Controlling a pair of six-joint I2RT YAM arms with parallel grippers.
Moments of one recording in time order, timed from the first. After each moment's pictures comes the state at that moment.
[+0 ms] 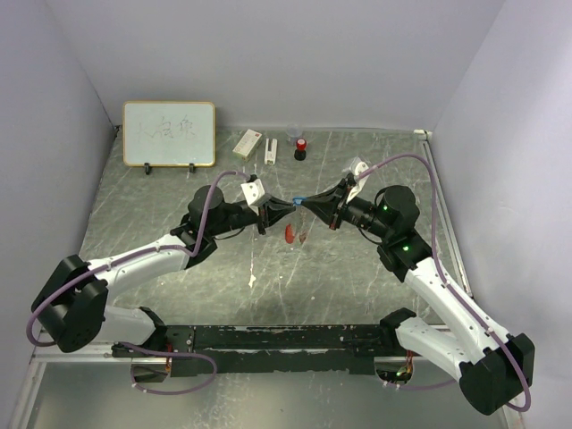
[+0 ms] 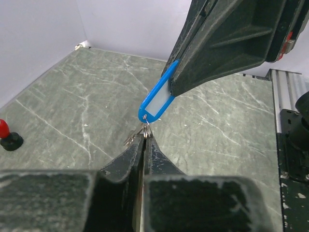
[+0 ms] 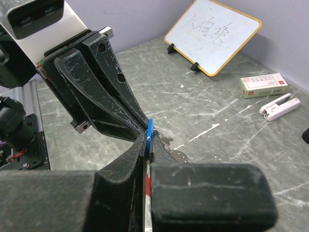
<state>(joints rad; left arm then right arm) -0.74 1.33 0.74 0.64 0.50 0.01 0.46 0.92 0.74 0.20 -0.61 0.10</state>
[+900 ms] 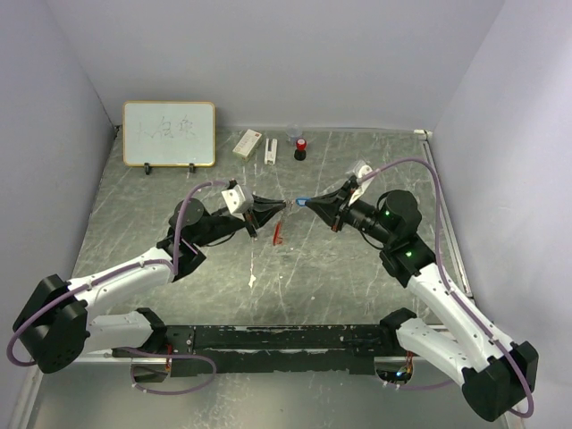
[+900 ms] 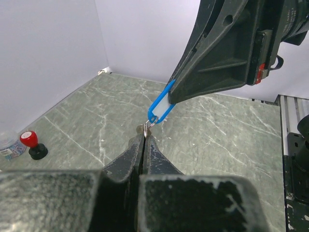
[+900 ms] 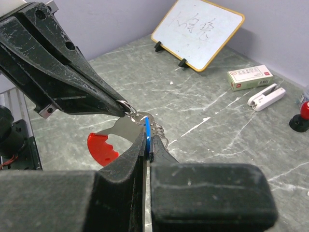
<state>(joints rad) -0.75 1.18 0.64 0.73 0.40 -0.01 0.47 0.86 0.72 0.15 -0.51 0.10</state>
